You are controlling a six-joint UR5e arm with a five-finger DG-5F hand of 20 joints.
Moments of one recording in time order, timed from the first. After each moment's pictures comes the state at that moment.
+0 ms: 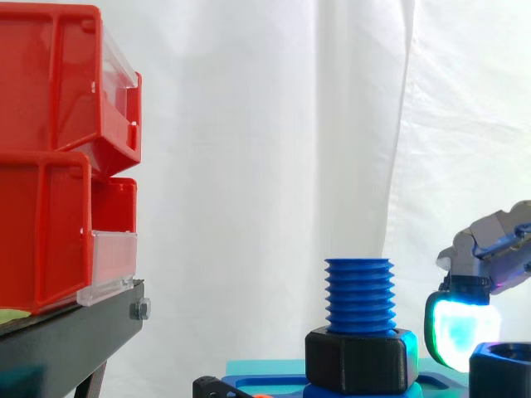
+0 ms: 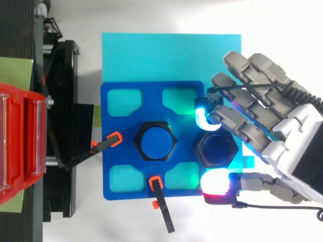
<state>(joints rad) 0.48 -2.06 -1.55 -2.66 -0.64 -1.48</state>
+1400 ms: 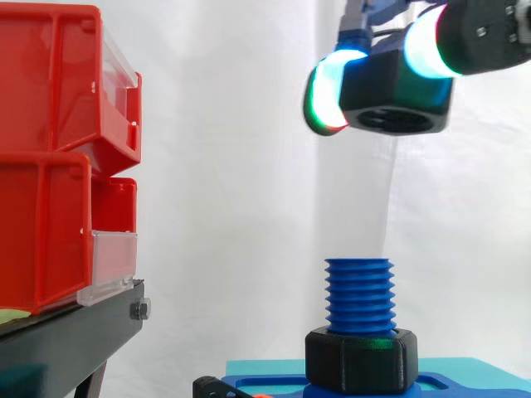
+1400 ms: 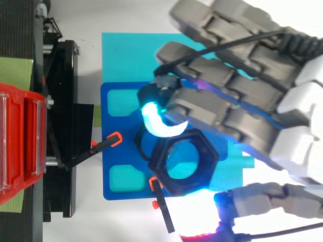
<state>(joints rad) 0.34 -2.02 -1.32 -2.78 -1.01 -1.45</state>
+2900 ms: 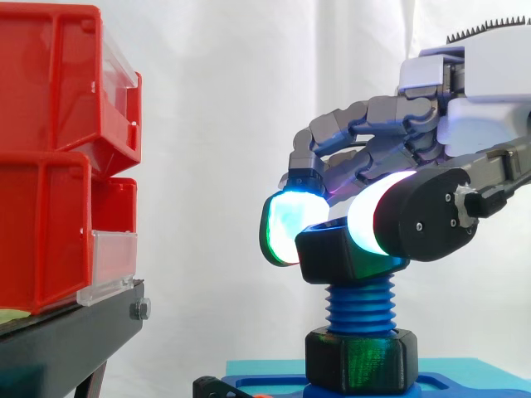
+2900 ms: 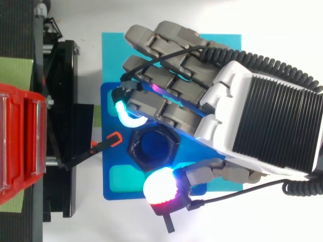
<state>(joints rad) 0.29 -2.15 -1.30 -2.75 -1.09 -1.45</state>
